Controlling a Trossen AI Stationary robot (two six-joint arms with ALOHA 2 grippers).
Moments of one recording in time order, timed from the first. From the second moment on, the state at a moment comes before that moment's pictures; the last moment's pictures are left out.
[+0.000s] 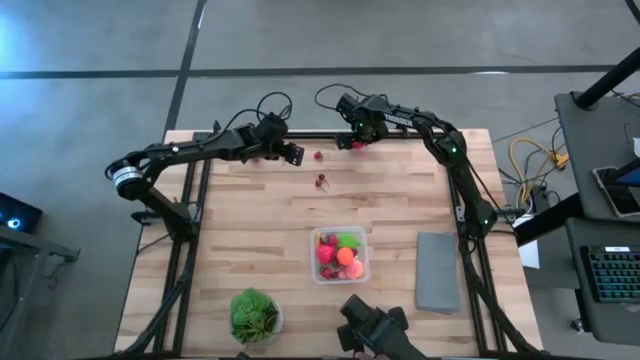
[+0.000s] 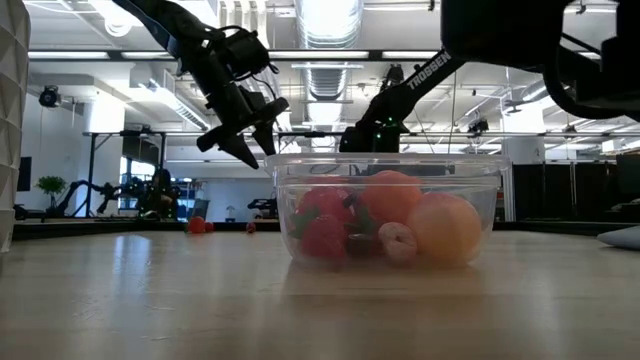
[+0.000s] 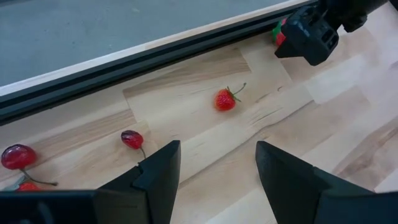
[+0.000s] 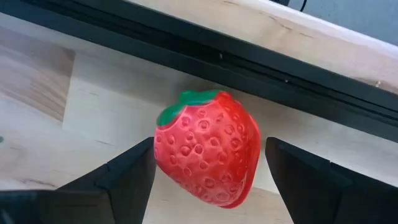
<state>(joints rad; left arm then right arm) 0.55 1.51 1.07 -0.37 -0.16 -0.53 -0.73 2.33 1.90 -1.00 0.03 0.52</state>
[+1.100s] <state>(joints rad) 0.55 1.51 1.07 -0.37 -0.16 -0.48 -0.71 2.31 1.91 -1.04 0.02 0.51</state>
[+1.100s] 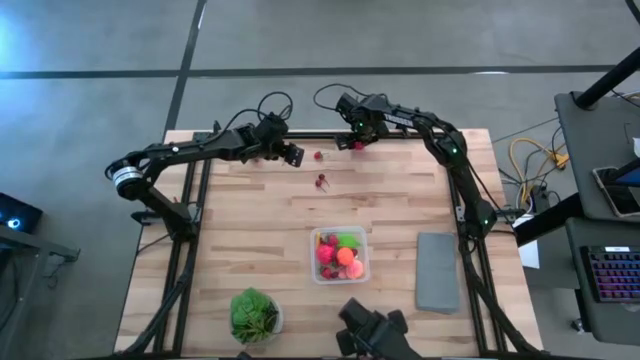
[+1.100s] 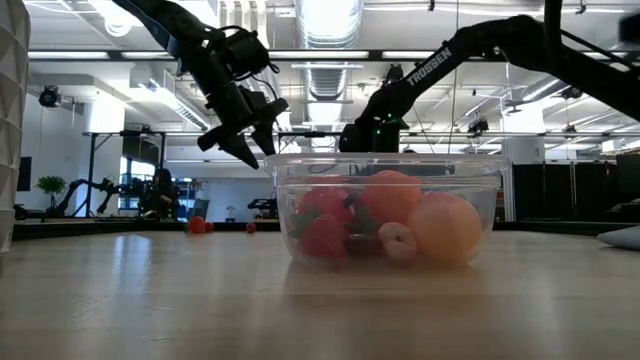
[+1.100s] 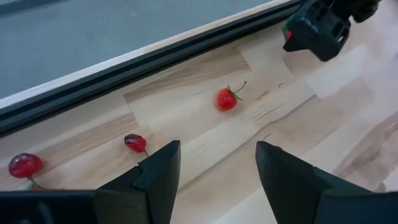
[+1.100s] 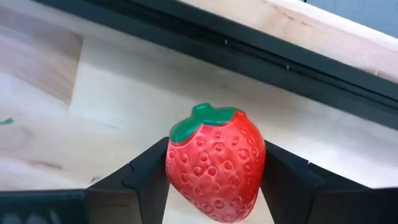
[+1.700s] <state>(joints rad) 0.53 1.50 1.07 -0.38 -0.15 -0.24 -0.41 1.98 1.90 -1.26 0.00 0.45</state>
